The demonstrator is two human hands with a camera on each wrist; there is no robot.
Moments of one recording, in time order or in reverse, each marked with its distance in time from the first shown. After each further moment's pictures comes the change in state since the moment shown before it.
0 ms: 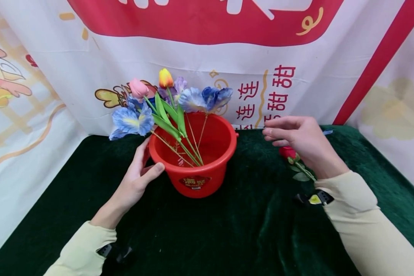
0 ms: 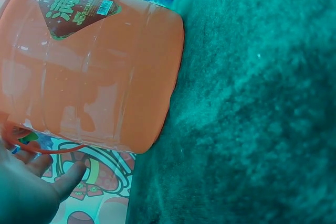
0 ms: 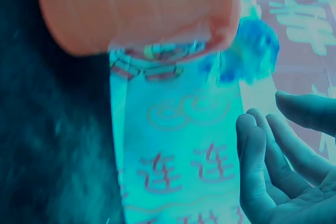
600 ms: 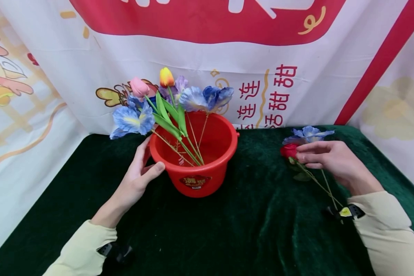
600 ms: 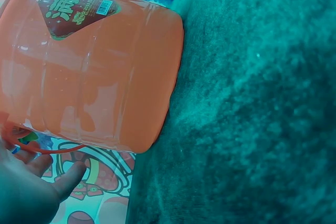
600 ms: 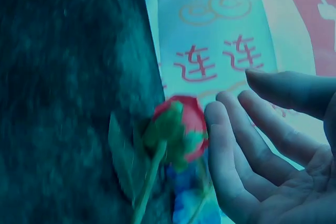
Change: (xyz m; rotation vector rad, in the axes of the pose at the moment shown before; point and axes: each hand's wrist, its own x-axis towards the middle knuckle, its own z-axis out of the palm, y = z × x) left_hand 0.001 -0.001 0.000 -0.007 -0.003 0.008; right_hand -0.008 0.084 -0.076 -0.182 -0.098 0.175
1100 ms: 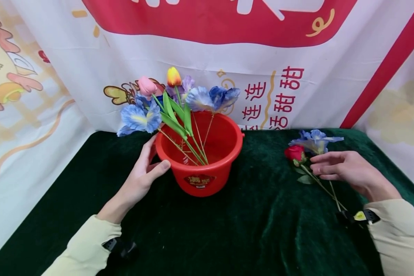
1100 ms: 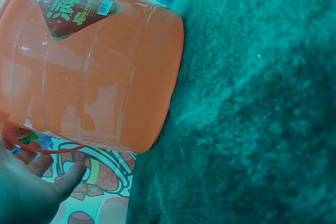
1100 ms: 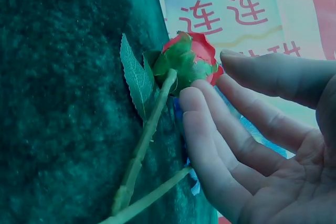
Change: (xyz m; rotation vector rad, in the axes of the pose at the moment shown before) left_hand -0.001 0.000 -0.001 0.013 0.002 0.002; right_hand 0.004 0.034 -0.026 0.017 -0.132 0.054
